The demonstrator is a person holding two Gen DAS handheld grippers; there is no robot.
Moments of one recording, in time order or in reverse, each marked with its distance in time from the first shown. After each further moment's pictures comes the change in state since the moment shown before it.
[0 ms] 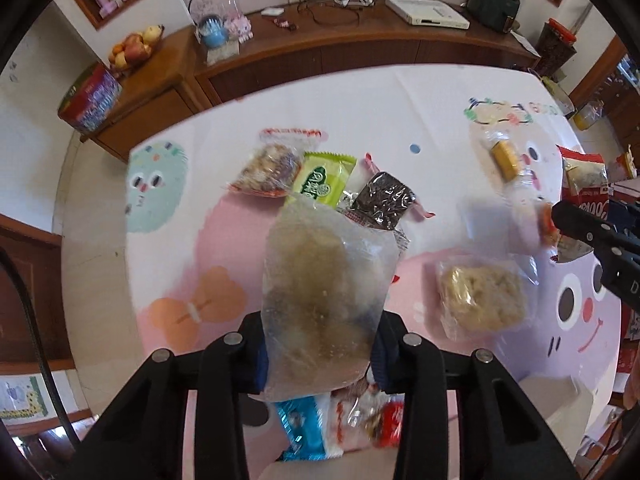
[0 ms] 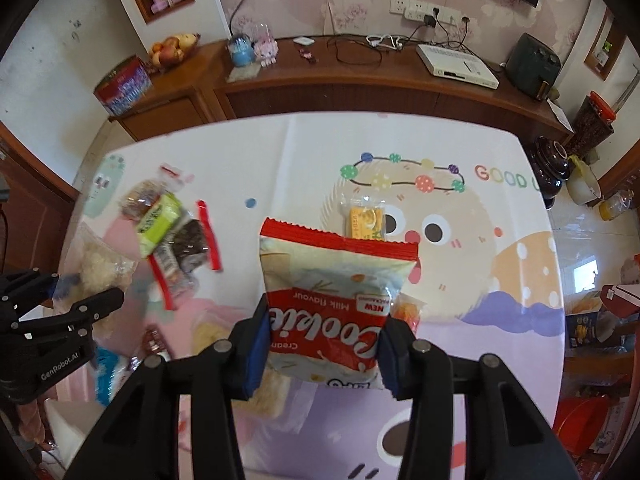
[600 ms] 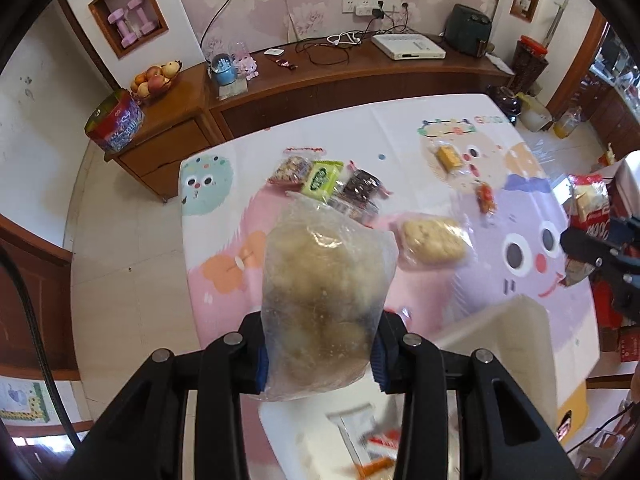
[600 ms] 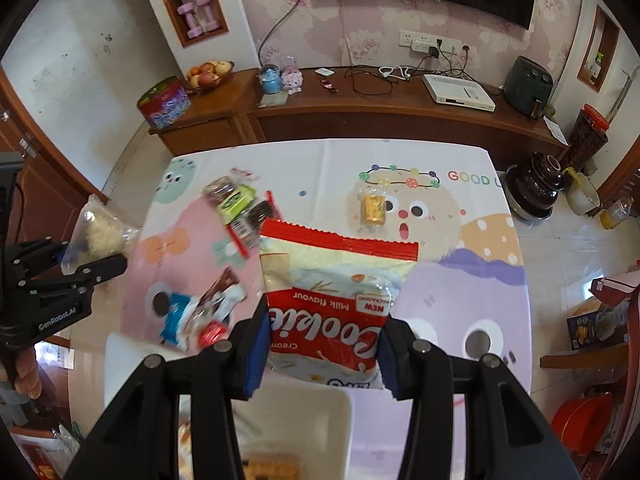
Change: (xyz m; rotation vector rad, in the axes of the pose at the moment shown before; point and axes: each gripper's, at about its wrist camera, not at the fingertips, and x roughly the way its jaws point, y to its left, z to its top) left arm -0.131 0.004 -0.086 0.011 -0.129 -0.027; right arm -0.131 0.021 -0.072 -0.024 -0.087 0.059
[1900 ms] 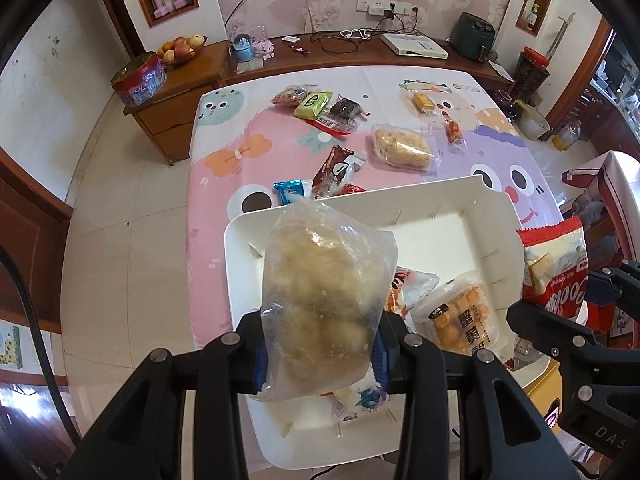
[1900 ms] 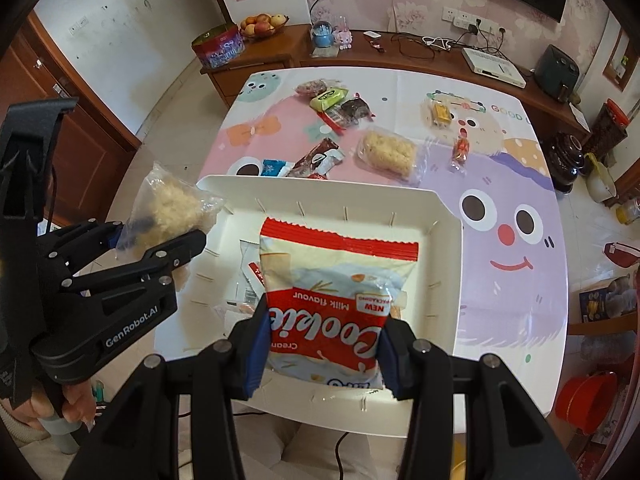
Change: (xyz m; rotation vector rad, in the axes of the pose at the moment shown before) left arm -0.044 -0.028 -0.158 -0.100 -0.009 0.000; right arm -0.058 0.101 -0.147 -0.086 0.122 0.060
